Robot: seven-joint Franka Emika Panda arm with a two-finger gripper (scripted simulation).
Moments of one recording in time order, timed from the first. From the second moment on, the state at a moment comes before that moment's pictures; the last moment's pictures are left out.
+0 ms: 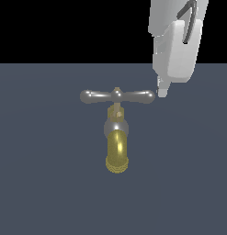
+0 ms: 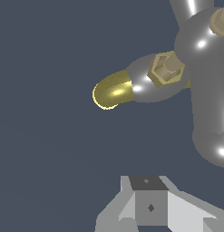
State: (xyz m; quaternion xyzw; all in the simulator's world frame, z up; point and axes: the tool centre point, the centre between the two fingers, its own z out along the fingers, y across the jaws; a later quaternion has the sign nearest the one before) arm -0.135 -0.110 0.233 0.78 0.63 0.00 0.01
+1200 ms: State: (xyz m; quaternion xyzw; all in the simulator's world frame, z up) arm -0.111 -0.106 0.196 0.72 0.70 0.00 0.00
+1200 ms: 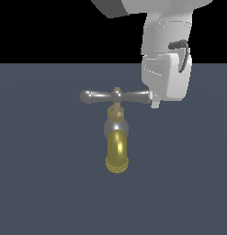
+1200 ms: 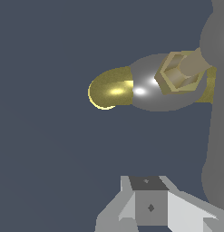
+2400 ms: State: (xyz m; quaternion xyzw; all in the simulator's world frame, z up) arm -0.060 -0.115 0.194 0.72 0.70 0.00 -0.01
